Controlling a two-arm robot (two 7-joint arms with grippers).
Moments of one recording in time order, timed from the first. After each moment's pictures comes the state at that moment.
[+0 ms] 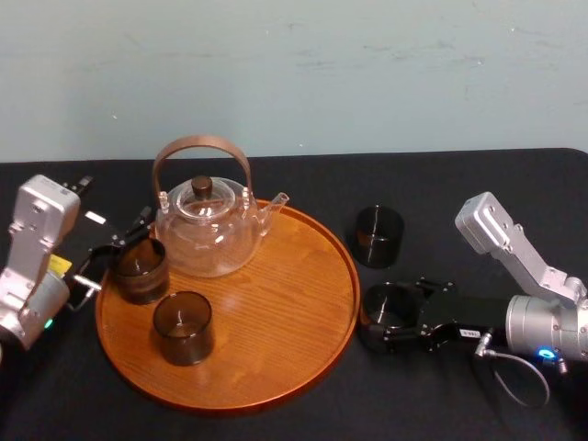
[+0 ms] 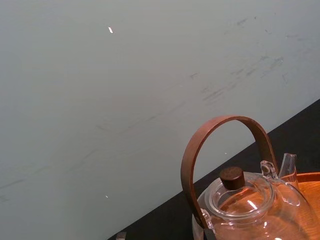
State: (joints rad) left arm -0.20 0.60 0.45 -1.41 -0.25 -0.12 0.03; right arm 0.25 0.70 -0.54 -1.53 0.45 0.31 0.61
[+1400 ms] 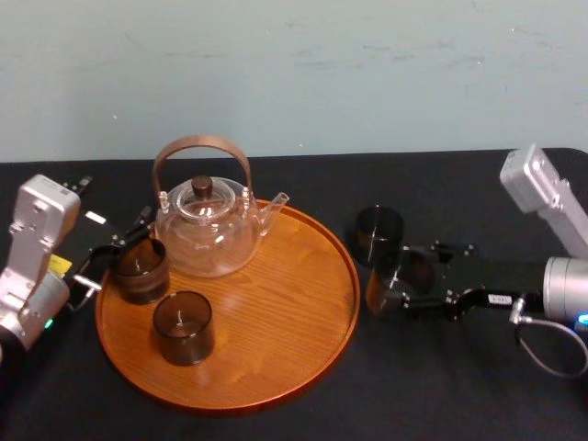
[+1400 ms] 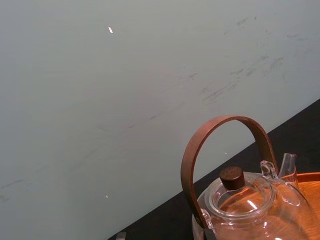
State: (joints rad) left arm -0.20 0.60 0.45 -1.41 -0.25 -0.12 0.03; right arm 0.27 0.81 -0.49 -1.64 0.56 0.30 0.67
